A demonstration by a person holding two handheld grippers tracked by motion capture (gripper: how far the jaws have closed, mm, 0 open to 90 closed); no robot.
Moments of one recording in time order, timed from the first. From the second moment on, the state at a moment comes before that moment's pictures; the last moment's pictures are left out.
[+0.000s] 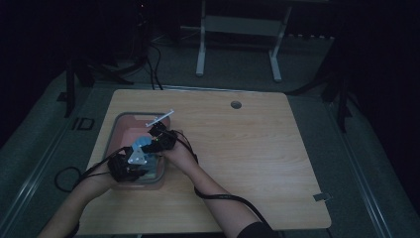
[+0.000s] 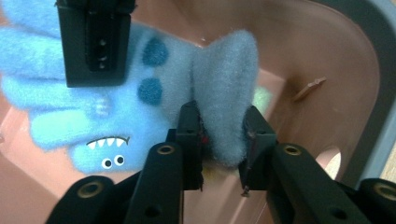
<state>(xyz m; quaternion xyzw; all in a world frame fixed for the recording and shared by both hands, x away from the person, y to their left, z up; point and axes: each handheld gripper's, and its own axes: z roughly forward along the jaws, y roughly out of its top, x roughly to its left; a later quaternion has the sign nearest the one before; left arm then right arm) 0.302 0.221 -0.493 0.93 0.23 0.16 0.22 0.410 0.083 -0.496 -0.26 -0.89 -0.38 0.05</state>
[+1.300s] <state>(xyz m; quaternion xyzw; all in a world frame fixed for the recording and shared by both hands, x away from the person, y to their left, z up) 0.303 0.179 -0.453 0.87 0.28 0.18 0.35 0.400 -0.024 -0.462 -0.25 -0.87 -0.43 0.01</state>
